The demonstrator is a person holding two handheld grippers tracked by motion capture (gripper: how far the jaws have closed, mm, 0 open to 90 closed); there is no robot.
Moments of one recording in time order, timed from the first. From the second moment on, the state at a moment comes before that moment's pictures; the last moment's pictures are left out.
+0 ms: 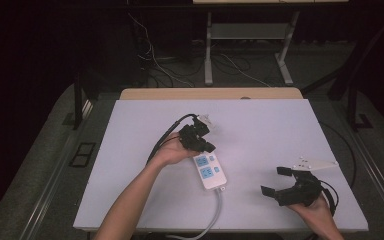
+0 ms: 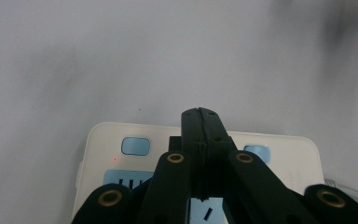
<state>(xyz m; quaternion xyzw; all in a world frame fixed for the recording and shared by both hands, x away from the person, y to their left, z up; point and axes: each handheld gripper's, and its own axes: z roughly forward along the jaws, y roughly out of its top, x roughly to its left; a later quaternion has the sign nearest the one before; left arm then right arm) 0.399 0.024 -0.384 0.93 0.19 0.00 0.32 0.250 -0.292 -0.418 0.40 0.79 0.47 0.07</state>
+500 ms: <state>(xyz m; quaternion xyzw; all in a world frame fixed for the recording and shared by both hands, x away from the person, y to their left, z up) 0.401 0.020 -0.395 0.93 0.19 -0.01 0.31 0.250 -0.292 -0.418 0.40 0.79 0.47 0.07</state>
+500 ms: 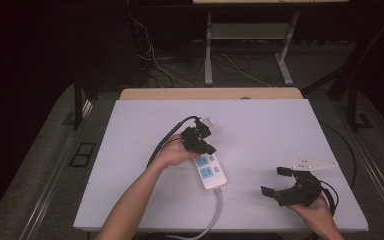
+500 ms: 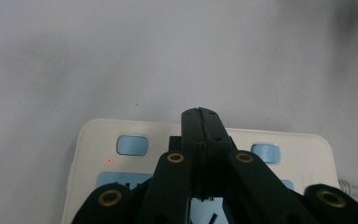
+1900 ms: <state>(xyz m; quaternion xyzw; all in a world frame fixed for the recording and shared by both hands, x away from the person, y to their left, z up) 0.407 0.021 -0.410 0.93 0.20 -0.05 0.31 0.250 -0.294 -0.417 0.40 0.79 0.46 0.07</state>
